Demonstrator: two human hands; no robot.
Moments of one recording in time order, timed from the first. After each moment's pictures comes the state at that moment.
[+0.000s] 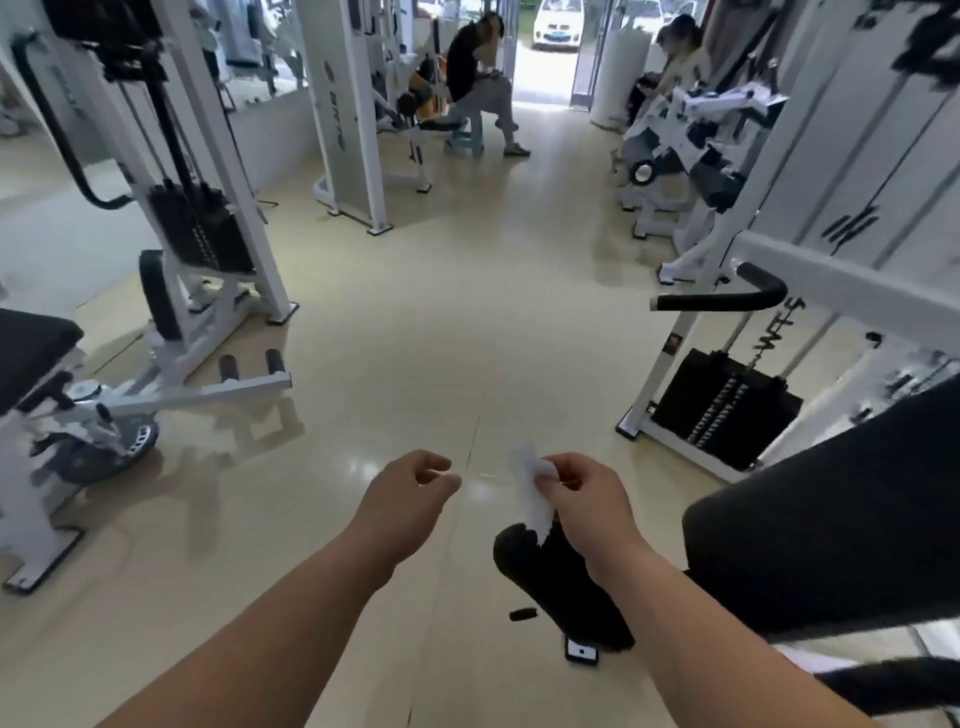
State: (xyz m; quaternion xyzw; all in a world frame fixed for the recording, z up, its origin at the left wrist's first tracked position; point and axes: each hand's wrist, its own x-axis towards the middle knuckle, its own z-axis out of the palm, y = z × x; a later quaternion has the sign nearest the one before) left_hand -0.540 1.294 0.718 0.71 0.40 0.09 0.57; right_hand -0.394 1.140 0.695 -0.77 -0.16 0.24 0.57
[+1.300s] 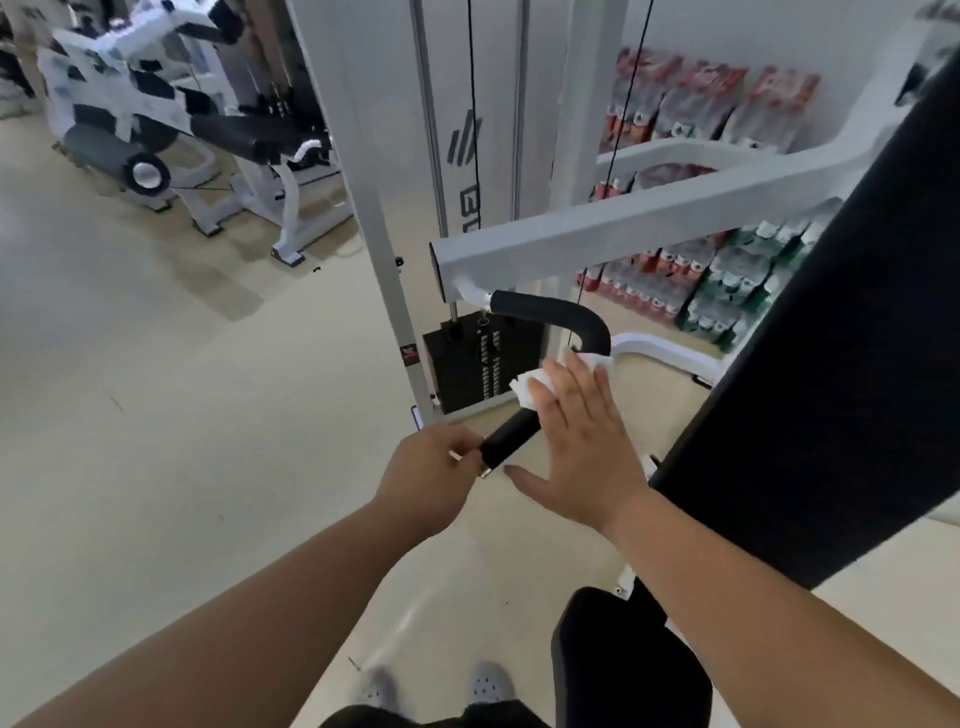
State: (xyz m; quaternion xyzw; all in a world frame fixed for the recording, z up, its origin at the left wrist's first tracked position) left_hand 0.082 1.403 0.700 0.91 -0.14 -0.20 0.34; right_hand 0.032 1.208 0.640 -0.99 -0.04 -0.15 0.04
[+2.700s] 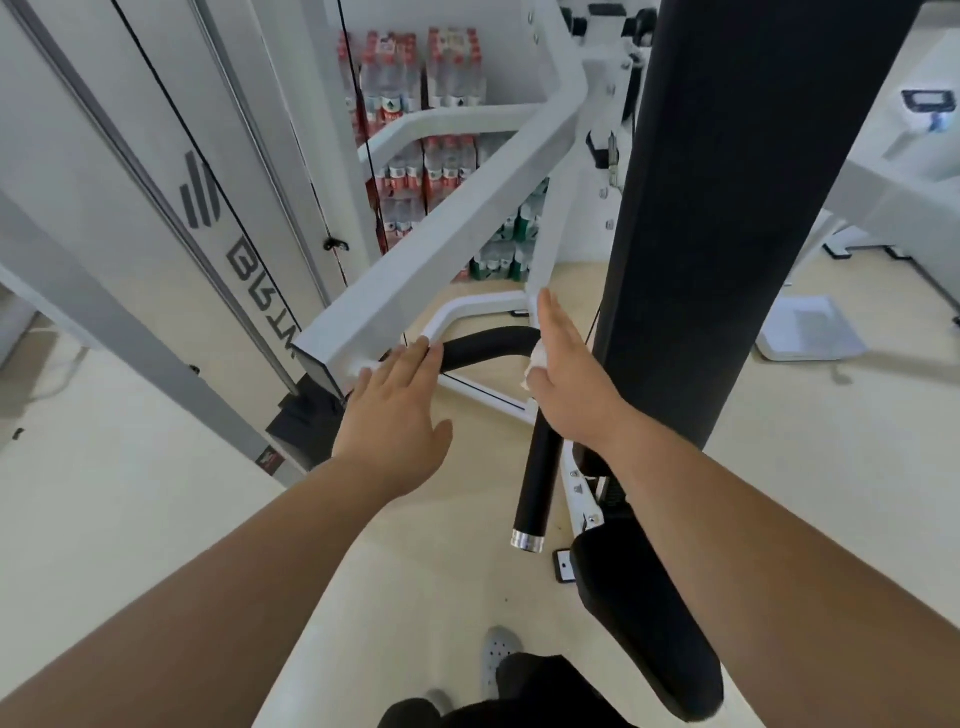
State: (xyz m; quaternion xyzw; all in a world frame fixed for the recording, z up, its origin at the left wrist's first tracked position) left_hand 0.286 1.352 0.691 0.80 -0.58 -0.07 0.09; right_hand 0.109 1.221 0.707 -0.83 0.40 -0.13 0.37
